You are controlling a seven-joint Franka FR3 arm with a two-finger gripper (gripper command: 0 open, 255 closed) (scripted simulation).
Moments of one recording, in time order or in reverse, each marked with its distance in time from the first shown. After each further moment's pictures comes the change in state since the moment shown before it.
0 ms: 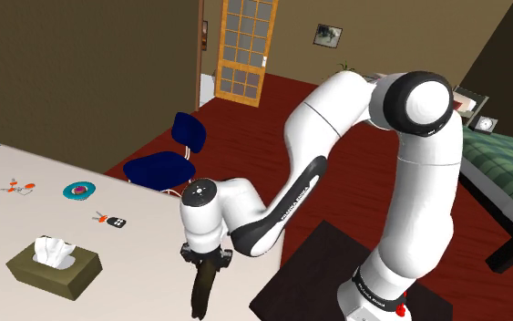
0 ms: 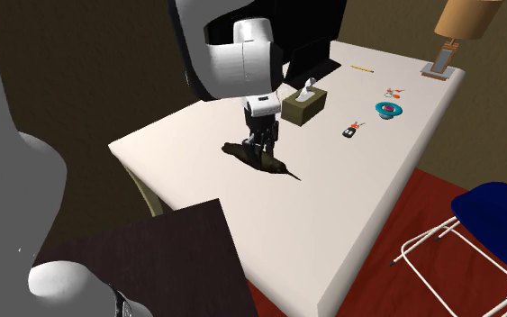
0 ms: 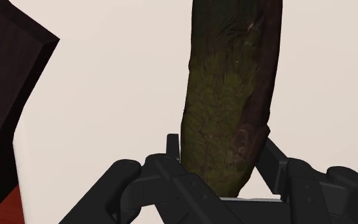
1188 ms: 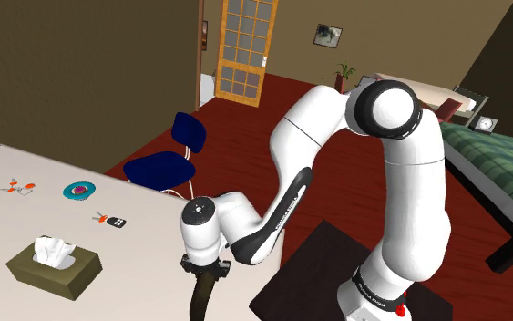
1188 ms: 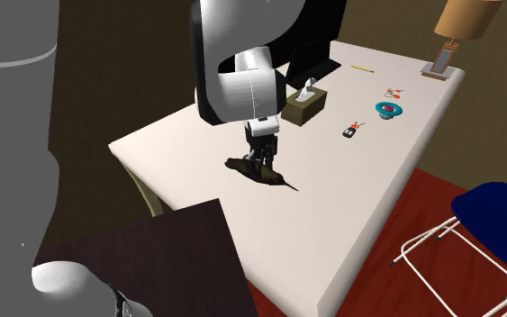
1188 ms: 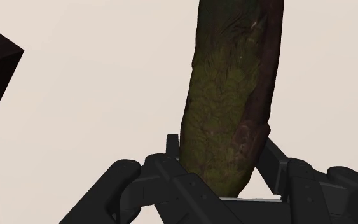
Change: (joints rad) arm 0.090 0.131 -0.119 0.029 -0.153 0.056 0.109
